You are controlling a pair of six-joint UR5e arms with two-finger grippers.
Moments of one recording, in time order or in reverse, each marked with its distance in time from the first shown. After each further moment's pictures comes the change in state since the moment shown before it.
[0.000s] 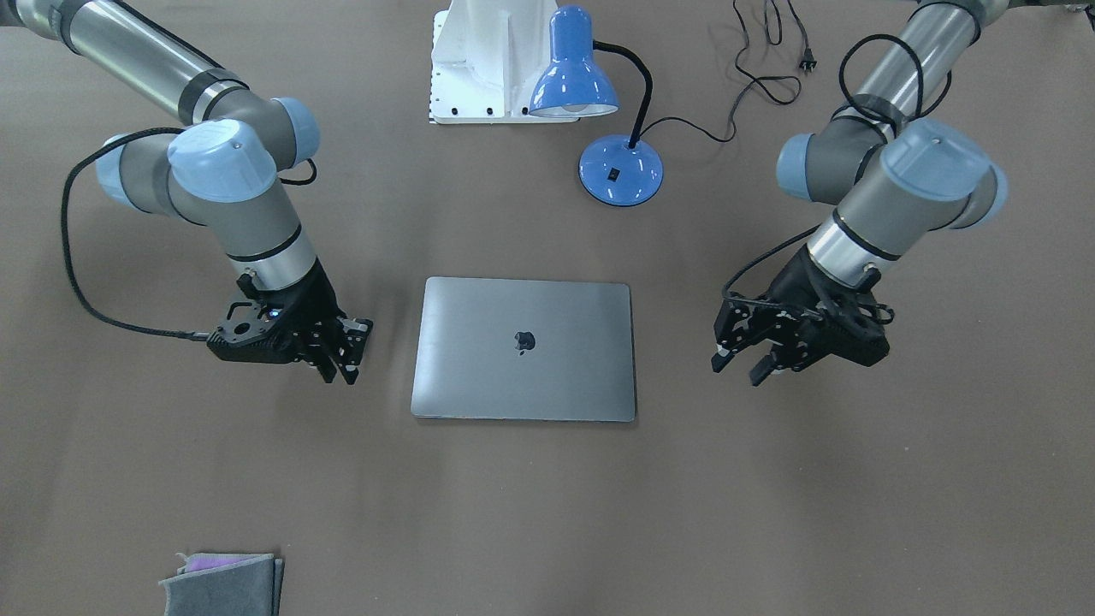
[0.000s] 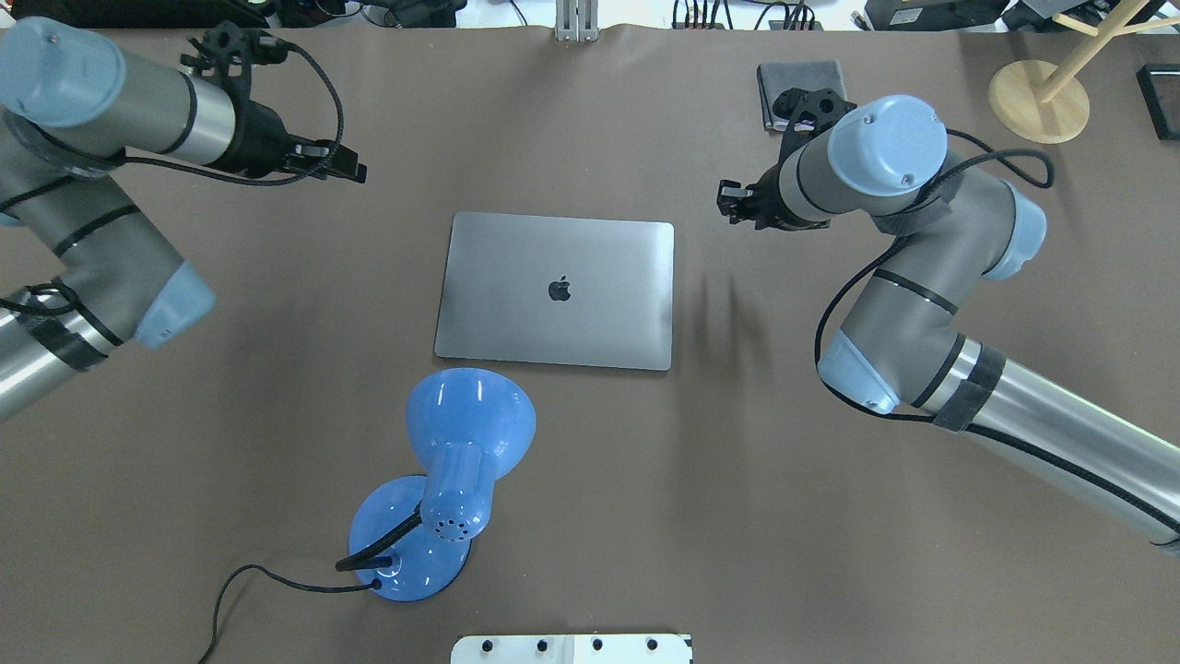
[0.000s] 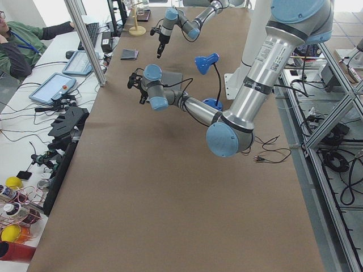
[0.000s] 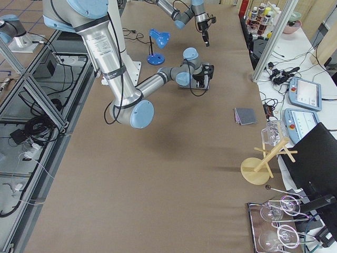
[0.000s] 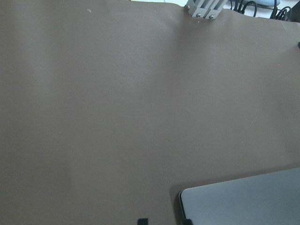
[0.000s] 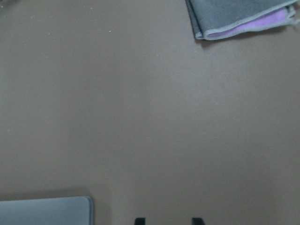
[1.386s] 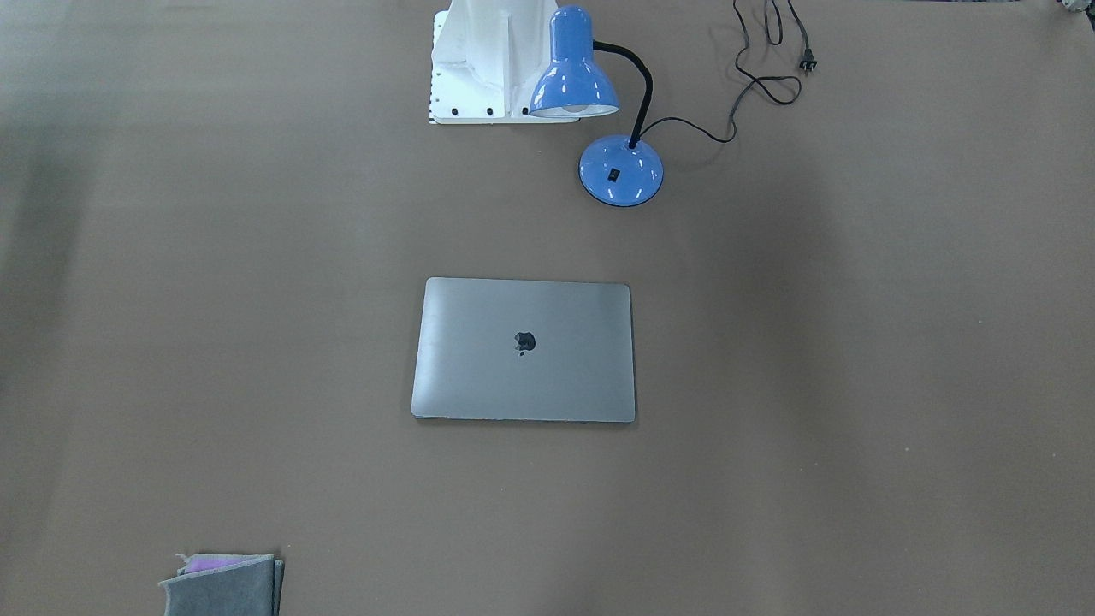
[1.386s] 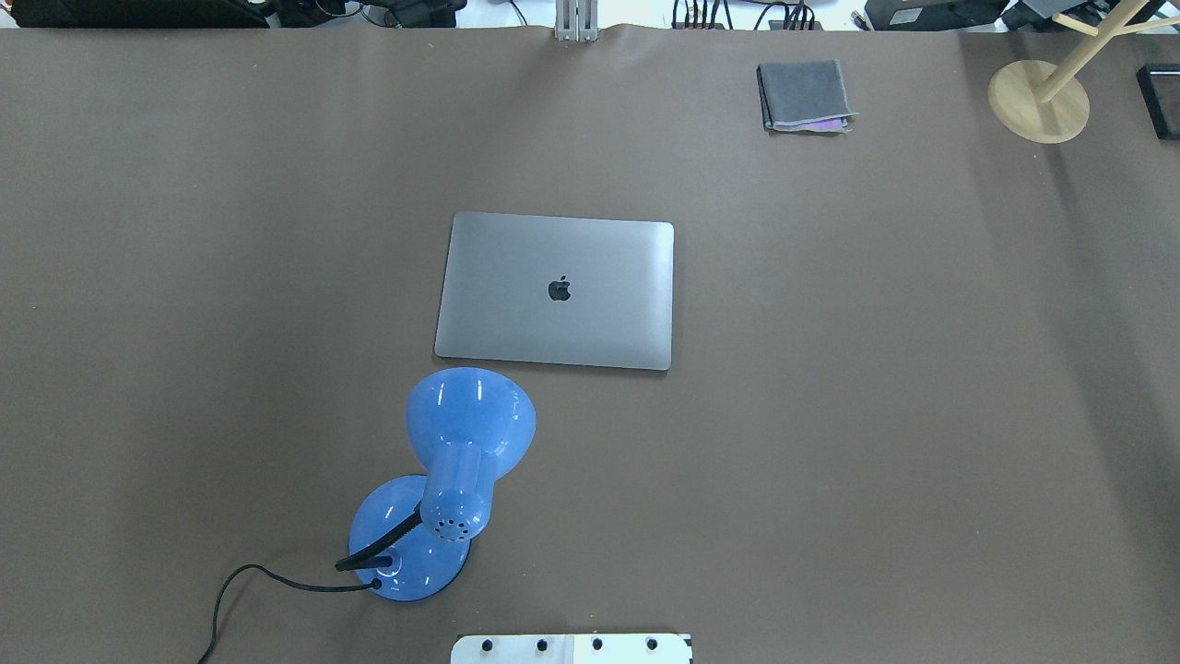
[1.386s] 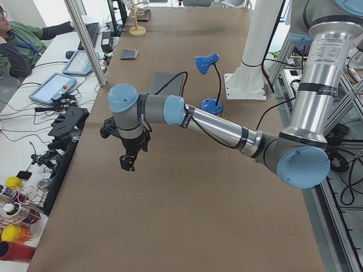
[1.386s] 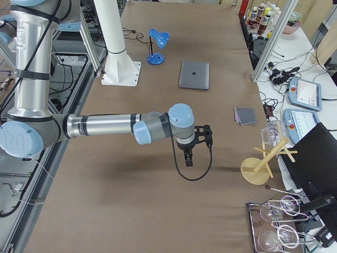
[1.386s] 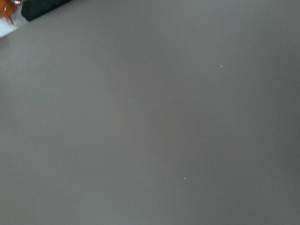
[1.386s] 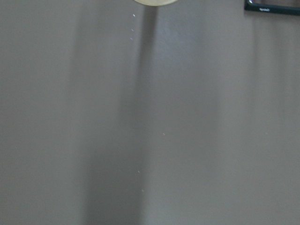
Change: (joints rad) left arm -0.670 0.303 -0.211 1.034 -0.190 1.254; right arm 0.787 -0.707 0.221 -0.192 0.477 -1.171
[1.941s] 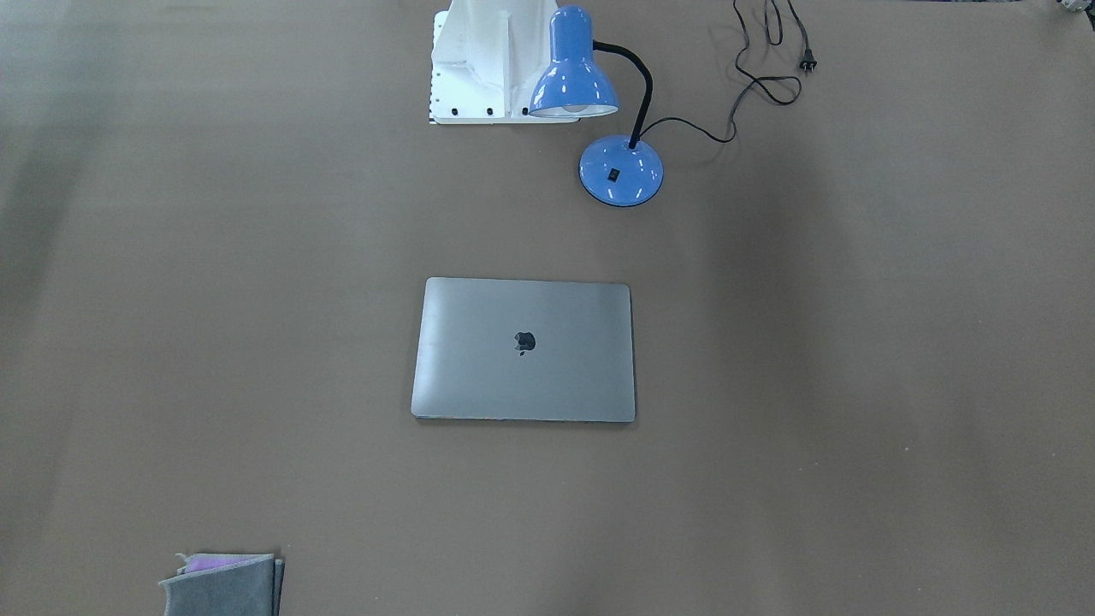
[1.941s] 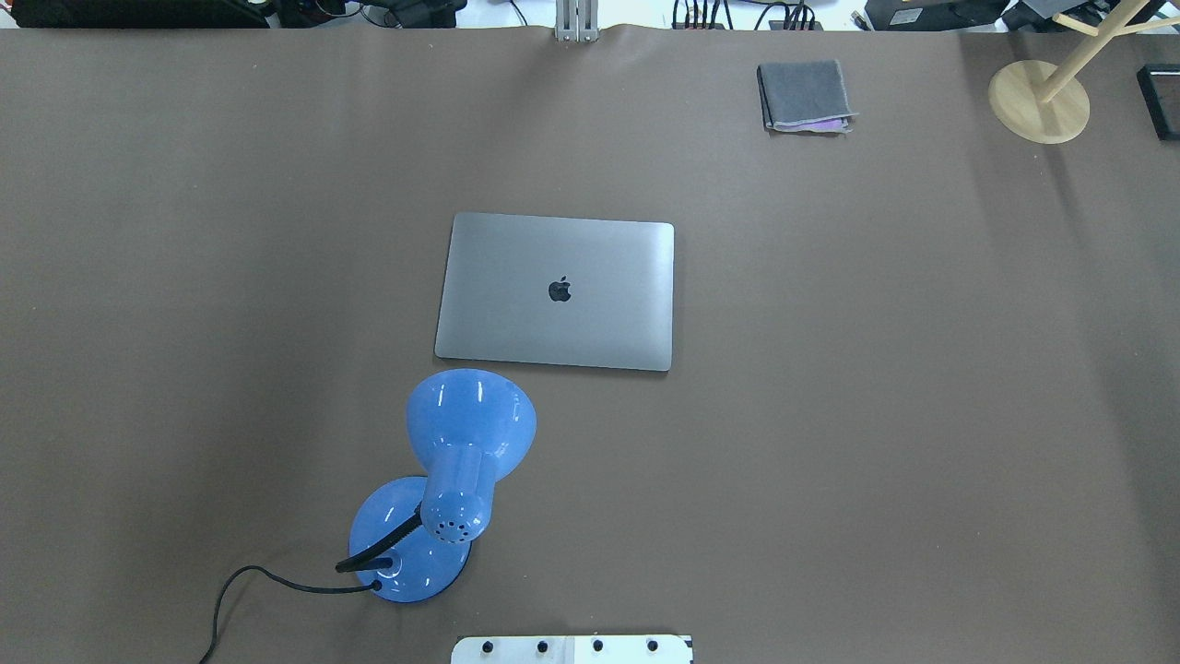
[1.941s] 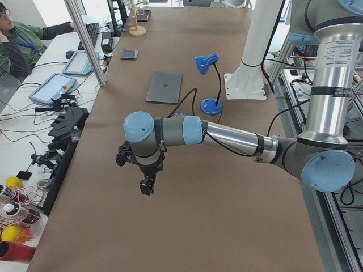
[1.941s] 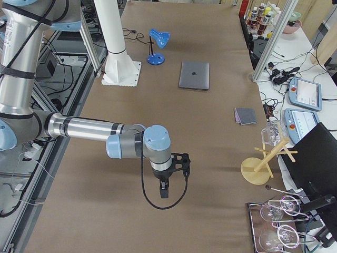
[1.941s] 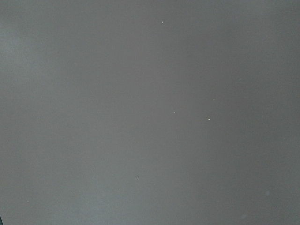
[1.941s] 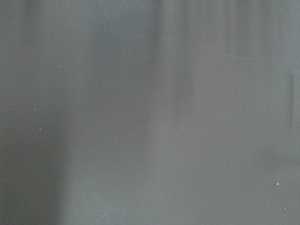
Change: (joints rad) left arm -0.029 0.087 -0.010 0.005 0.005 0.002; right arm 0.044 -0.067 0.009 -0.095 -0.148 -0.082
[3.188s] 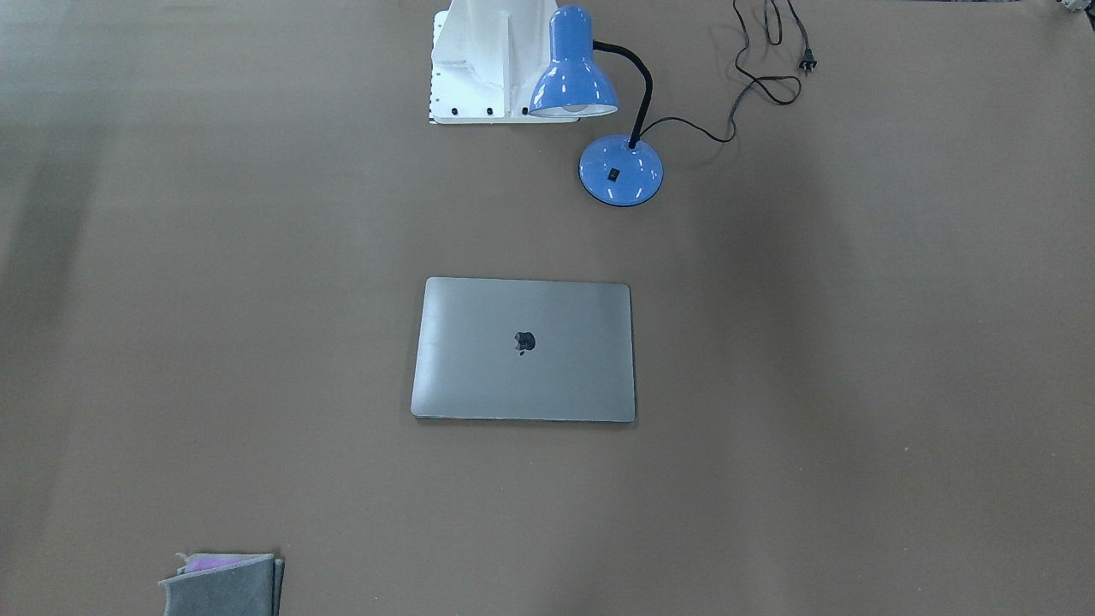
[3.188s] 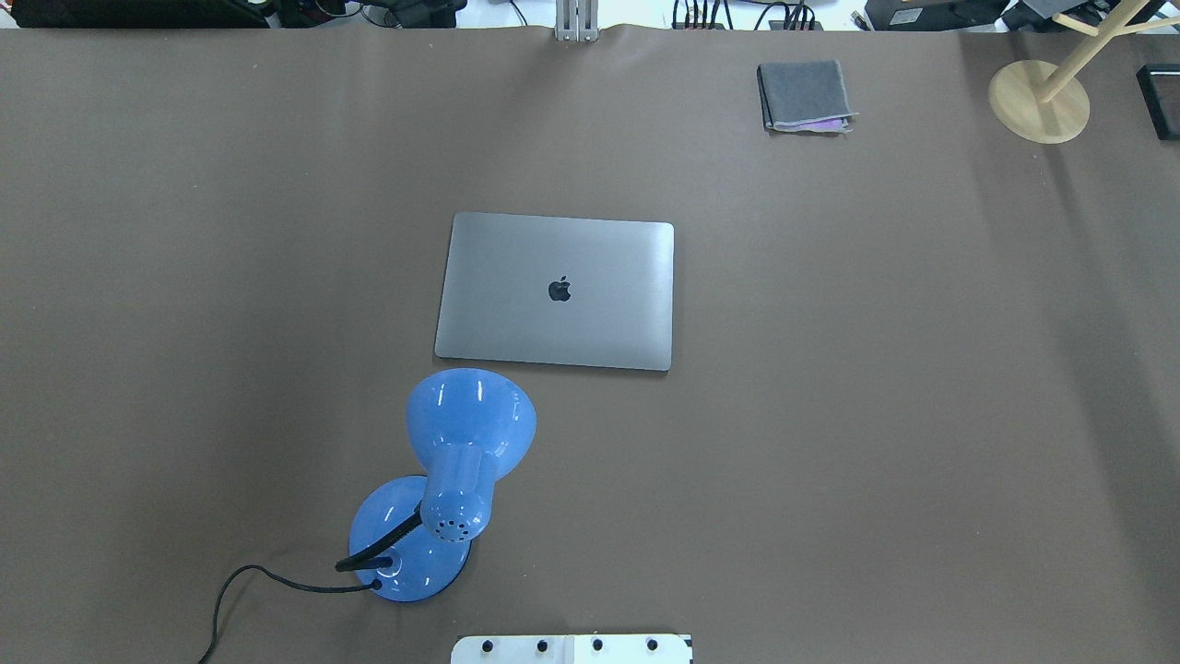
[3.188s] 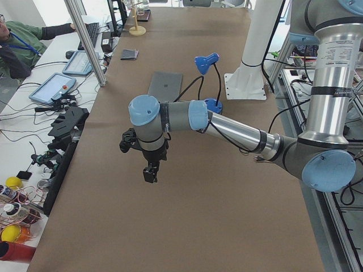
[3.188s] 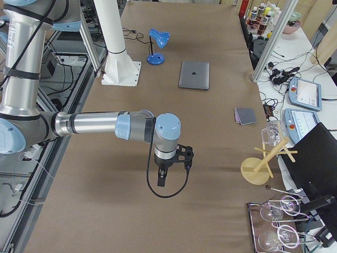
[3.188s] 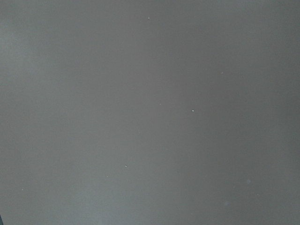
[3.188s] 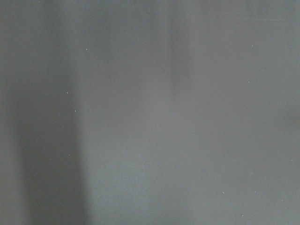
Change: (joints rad) left arm 0.001 -0.001 -0.109 0.097 0.001 0.009; right arm -0.009 0.051 0.086 -0.293 0.047 0.000
